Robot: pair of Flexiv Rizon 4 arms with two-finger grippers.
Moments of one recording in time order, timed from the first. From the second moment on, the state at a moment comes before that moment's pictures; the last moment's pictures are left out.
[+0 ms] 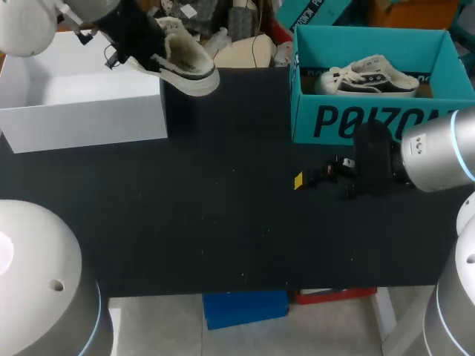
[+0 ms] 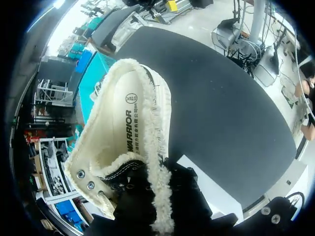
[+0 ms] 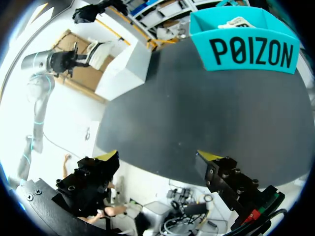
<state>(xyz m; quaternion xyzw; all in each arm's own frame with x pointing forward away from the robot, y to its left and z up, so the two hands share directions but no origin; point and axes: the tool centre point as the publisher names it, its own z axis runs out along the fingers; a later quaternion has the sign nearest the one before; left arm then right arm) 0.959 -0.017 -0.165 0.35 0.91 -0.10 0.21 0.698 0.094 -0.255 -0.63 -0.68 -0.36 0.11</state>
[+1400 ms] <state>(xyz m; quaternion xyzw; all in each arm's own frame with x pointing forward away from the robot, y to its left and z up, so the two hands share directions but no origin) 1.034 0.111 -0.190 0.02 0.96 -0.04 0.27 0.698 0.094 -0.255 -0.63 -0.68 -0.36 0.11</state>
